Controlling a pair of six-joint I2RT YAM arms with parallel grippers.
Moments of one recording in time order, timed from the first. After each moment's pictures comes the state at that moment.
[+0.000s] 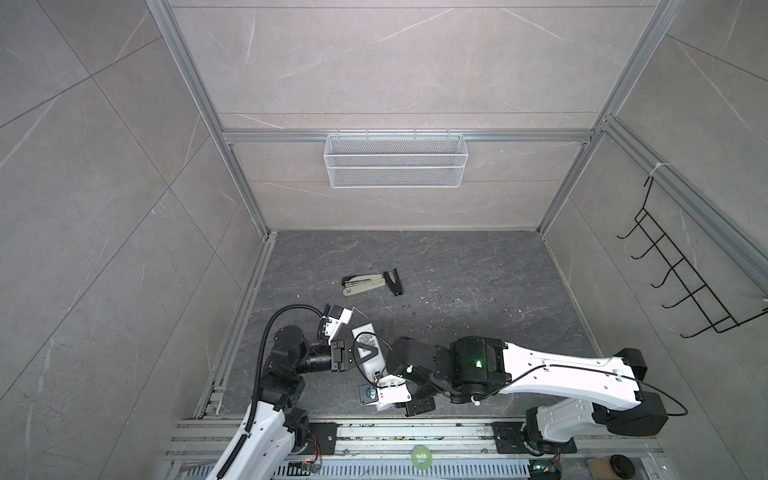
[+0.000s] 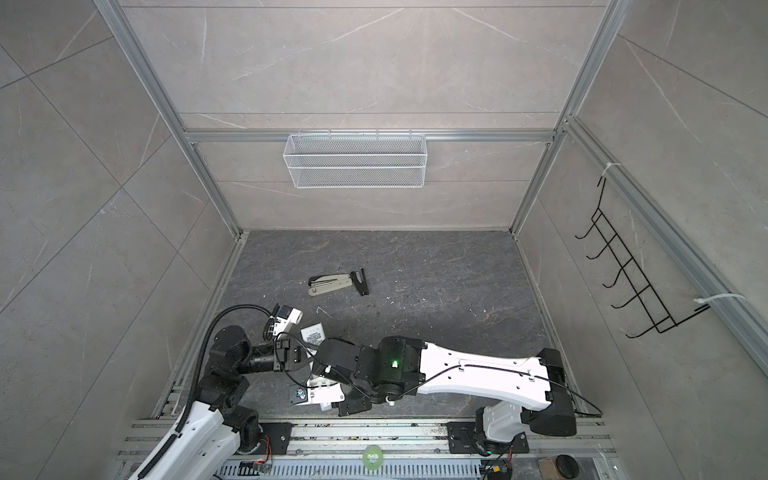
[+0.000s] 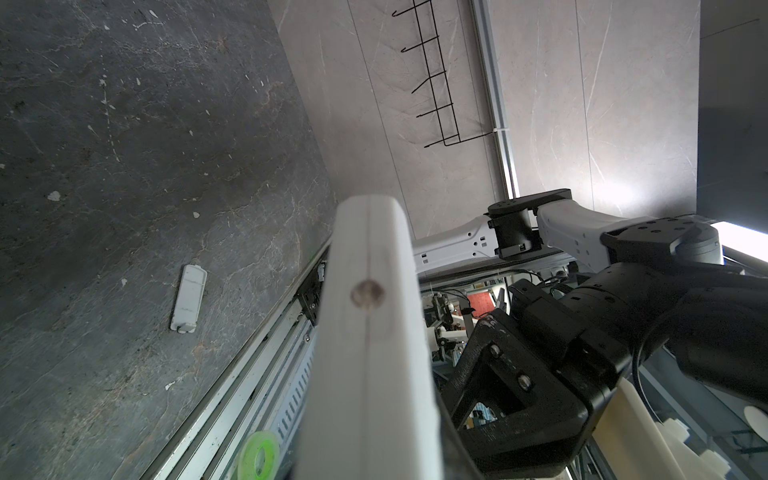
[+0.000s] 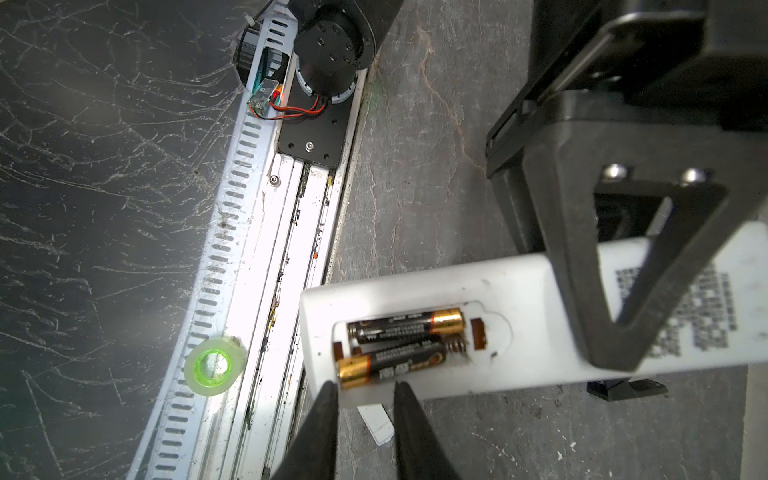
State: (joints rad) left arm -0.30 0.56 0.30 0.12 1.19 -1.09; right arm 1.41 1.48 1.49 -1.01 0.00 -0.44
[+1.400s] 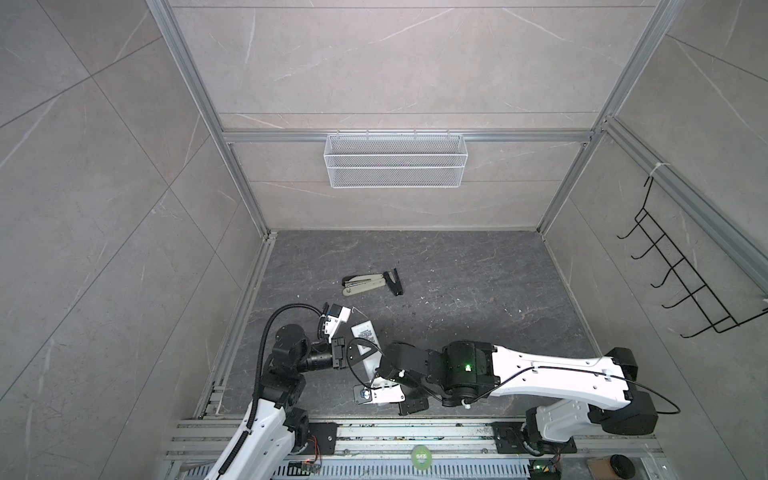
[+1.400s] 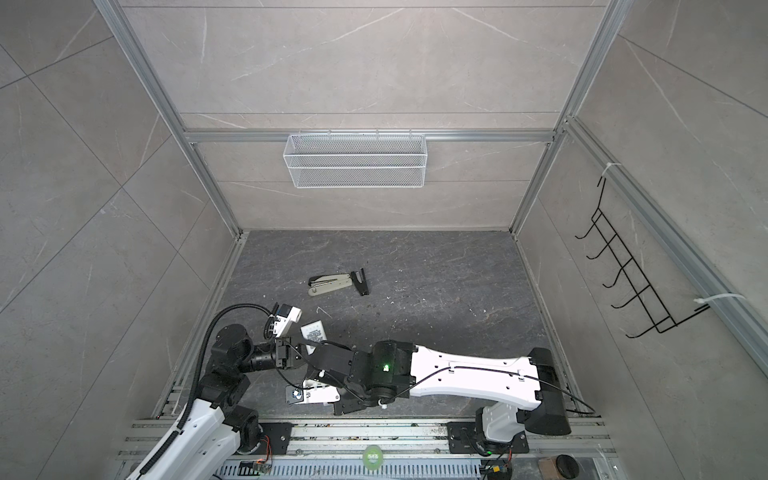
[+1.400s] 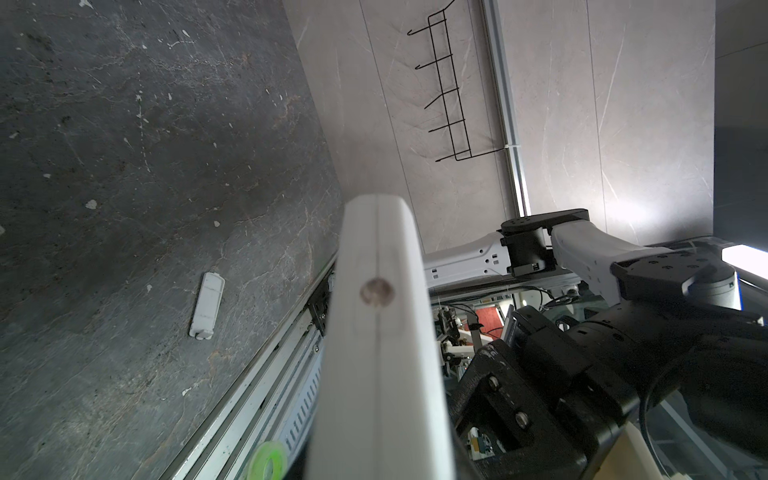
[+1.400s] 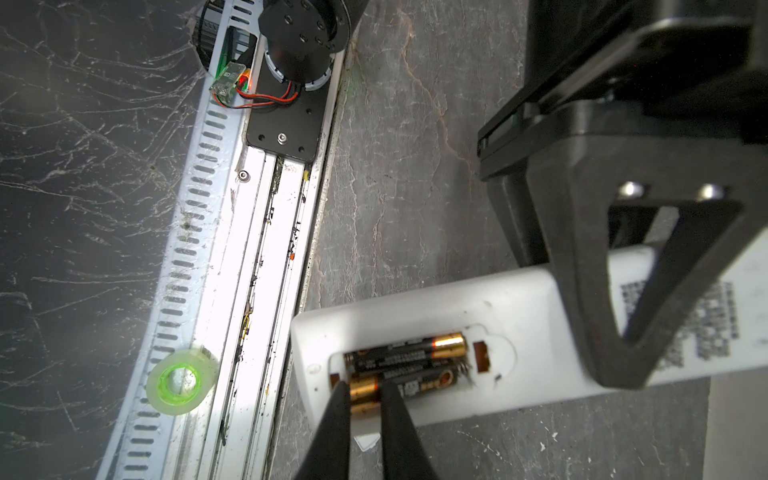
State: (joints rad) left arm -0.30 0.58 0.30 0.11 1.14 -1.08; right arm 1.42 1.52 1.46 -0.95 0.09 -0.44
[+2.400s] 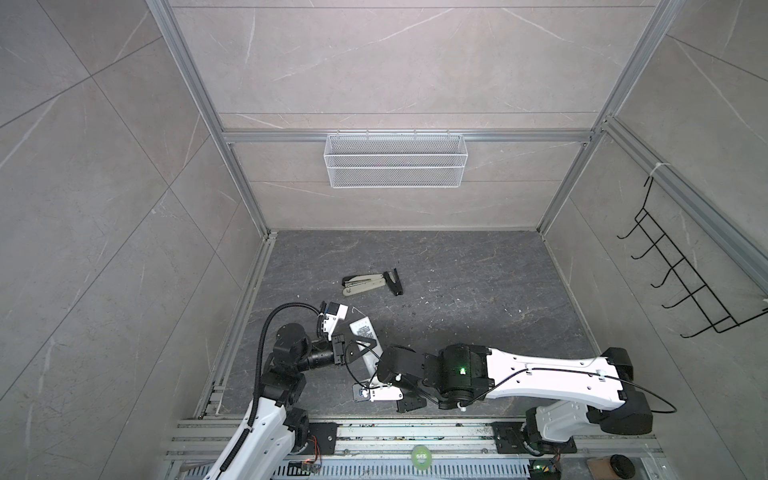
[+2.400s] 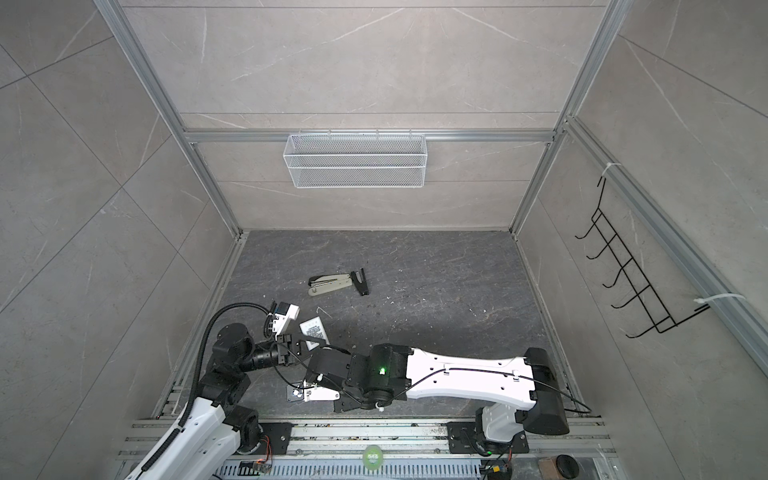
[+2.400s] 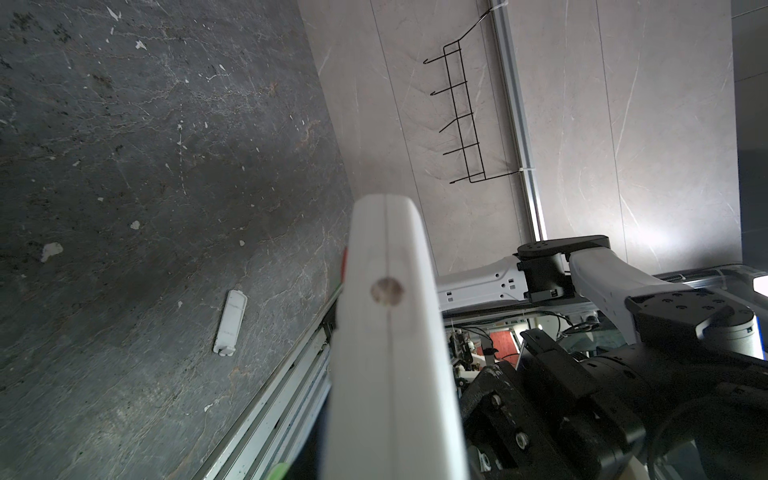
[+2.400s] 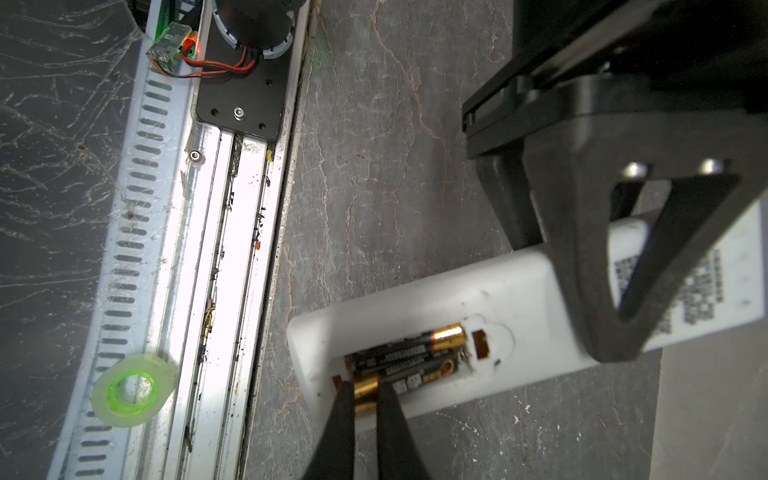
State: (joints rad) left arm -0.29 0.60 0.30 0.11 1.08 -1.06; right arm 1.43 1.53 1.43 -0.92 0.18 -0.45
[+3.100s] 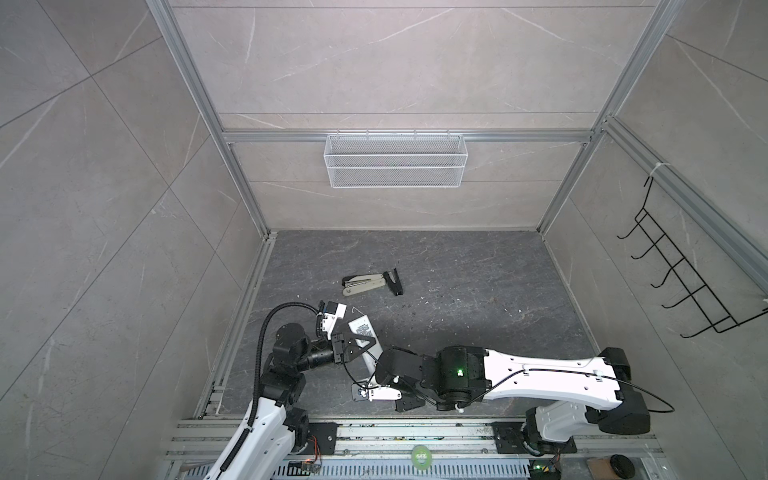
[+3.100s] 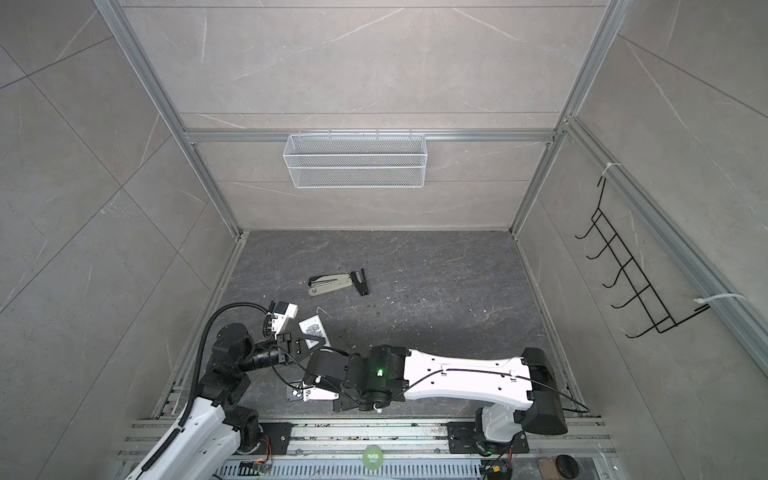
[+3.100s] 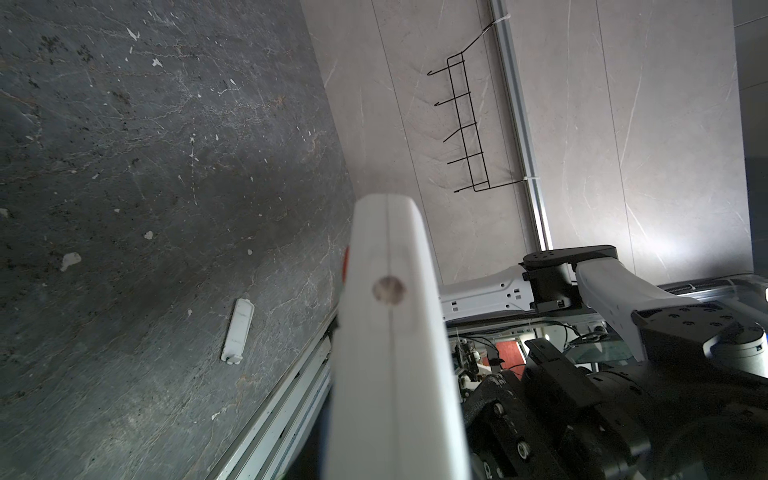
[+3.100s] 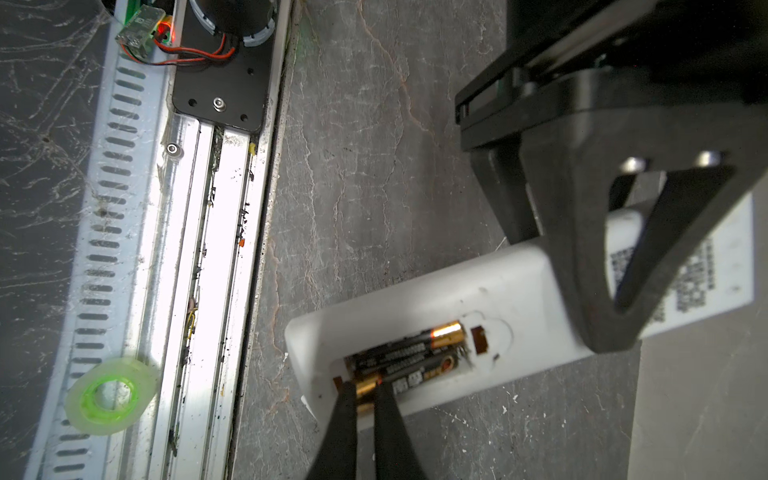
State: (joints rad) left arm -0.29 0.60 0.30 0.12 1.05 -1.05; right arm 1.43 1.54 1.43 -0.91 0.23 -0.45
